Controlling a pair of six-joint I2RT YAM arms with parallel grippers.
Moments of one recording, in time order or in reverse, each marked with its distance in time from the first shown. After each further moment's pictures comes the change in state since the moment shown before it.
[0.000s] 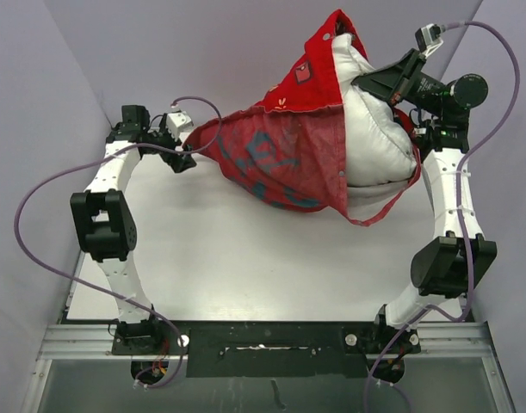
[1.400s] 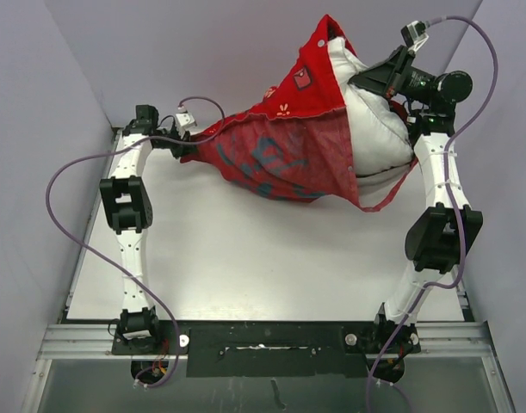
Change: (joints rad) left arm 0.030 0.621 0.658 -0.159 0.172 0.153; right arm -0.002 0.233 0.155 0.248 -0.132 0.155
